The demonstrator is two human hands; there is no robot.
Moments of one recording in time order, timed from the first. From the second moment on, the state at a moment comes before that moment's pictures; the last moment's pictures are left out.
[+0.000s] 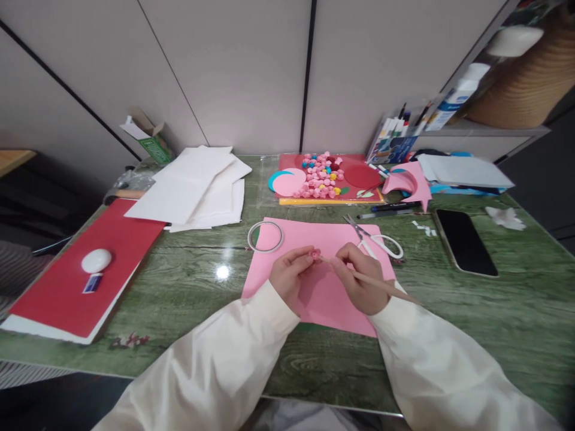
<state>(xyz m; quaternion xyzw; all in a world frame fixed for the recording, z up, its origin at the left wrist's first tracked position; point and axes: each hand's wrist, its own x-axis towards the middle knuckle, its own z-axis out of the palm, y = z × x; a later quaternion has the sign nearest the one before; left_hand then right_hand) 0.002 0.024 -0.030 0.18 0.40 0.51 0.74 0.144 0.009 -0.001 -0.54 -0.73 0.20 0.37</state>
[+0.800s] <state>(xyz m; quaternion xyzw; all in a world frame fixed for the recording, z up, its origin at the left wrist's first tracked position) 0.002 0.022 -0.030 0.17 0.40 0.51 0.74 0.144 0.009 -0.005 -0.48 -0.77 0.14 0.40</state>
